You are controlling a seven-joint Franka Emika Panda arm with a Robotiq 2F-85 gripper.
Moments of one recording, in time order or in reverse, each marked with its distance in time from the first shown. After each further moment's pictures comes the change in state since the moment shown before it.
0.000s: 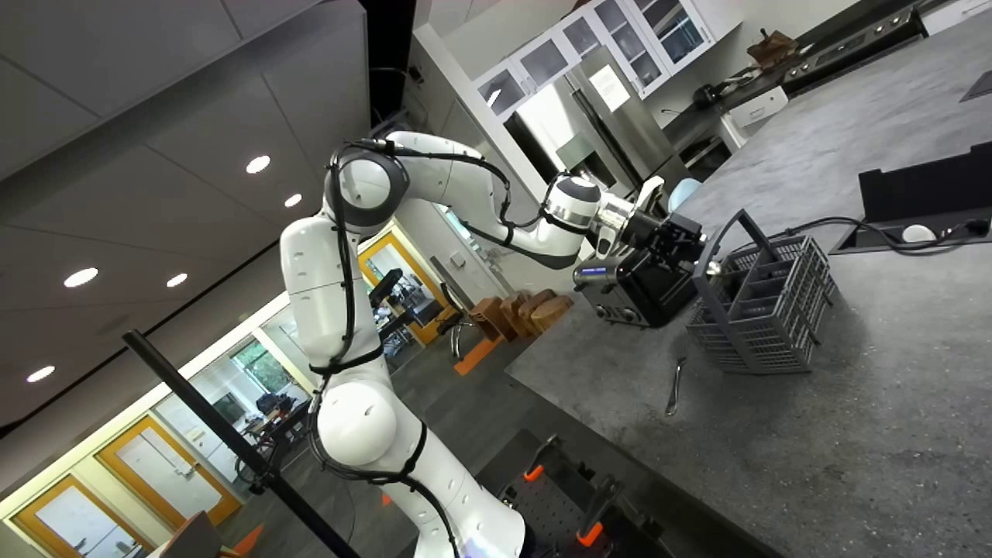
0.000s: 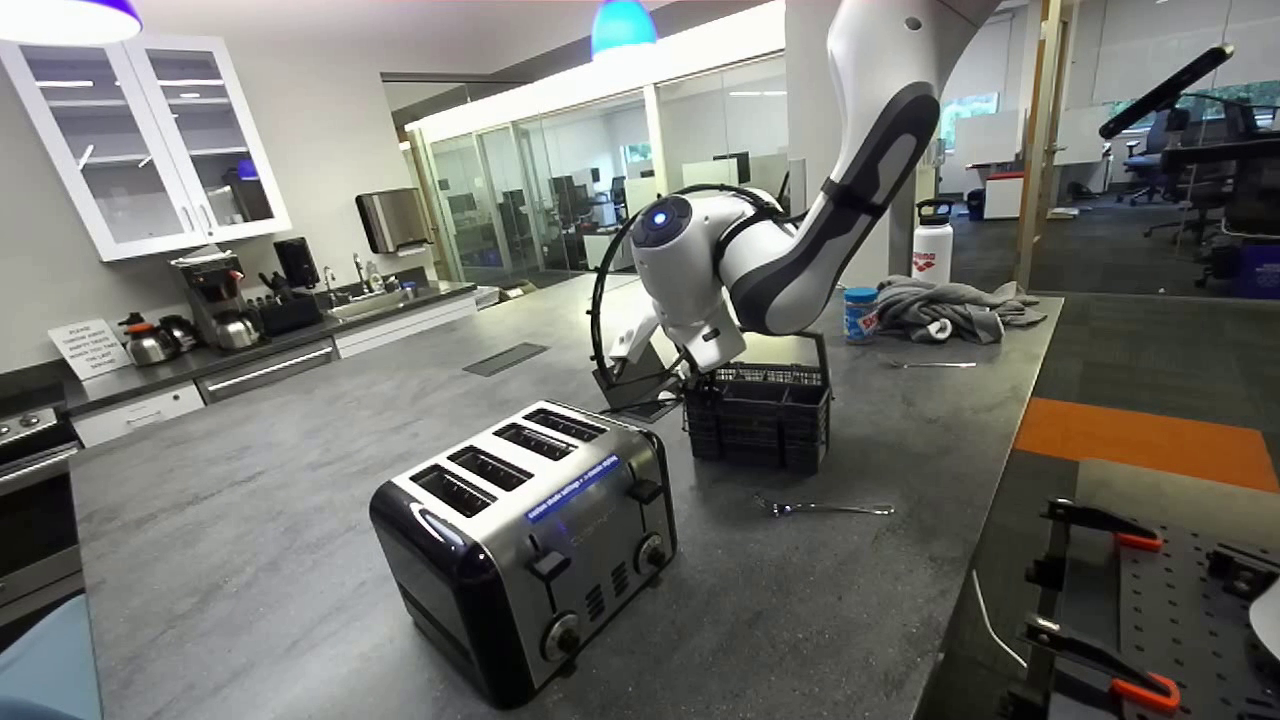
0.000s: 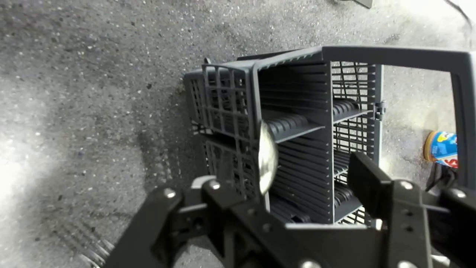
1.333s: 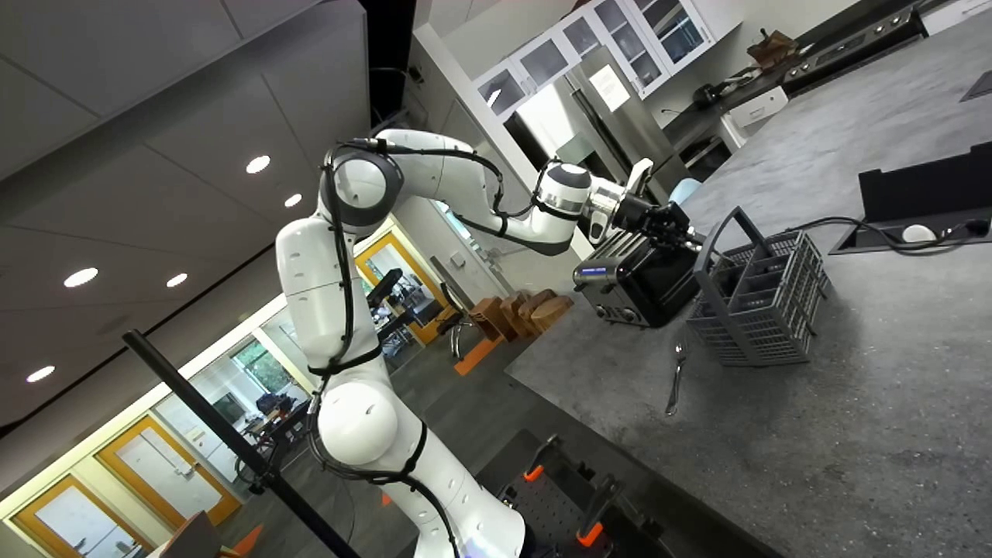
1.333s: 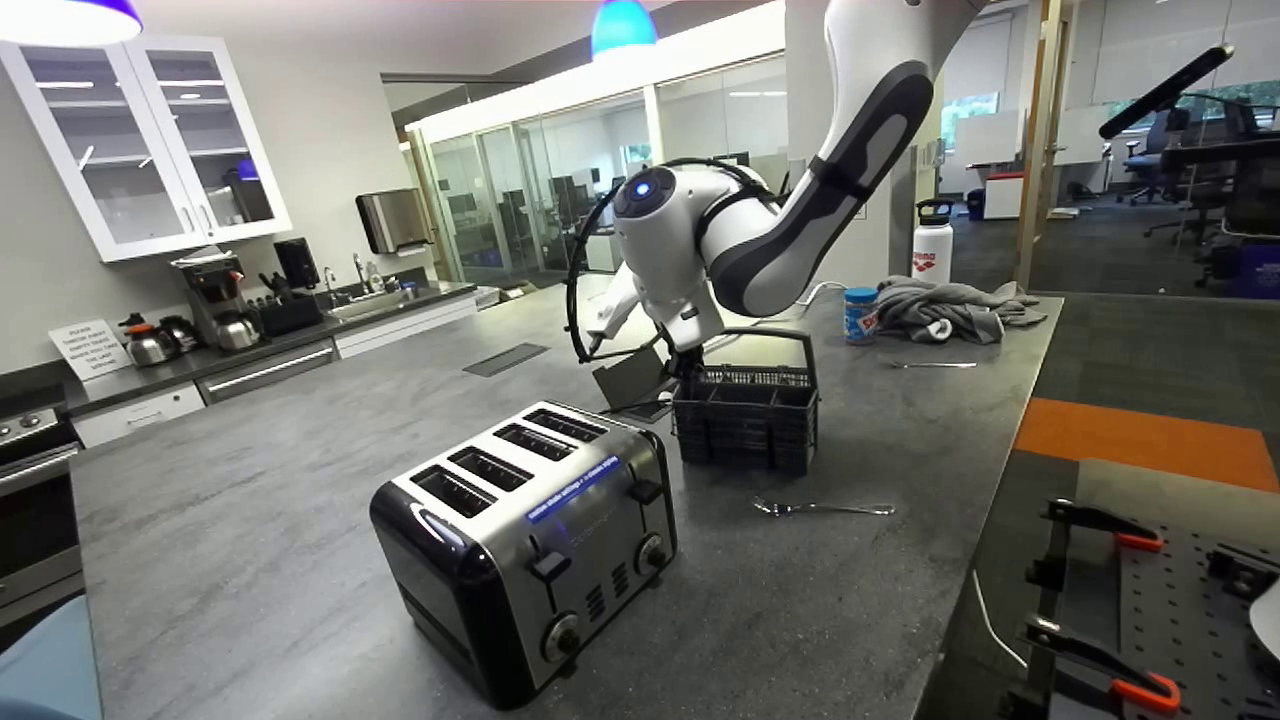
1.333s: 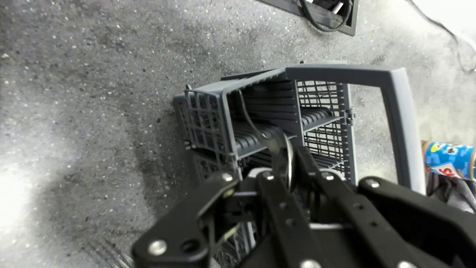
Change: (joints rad) arm 0.015 -0.024 0.011 0.050 0.036 -0.012 0.000
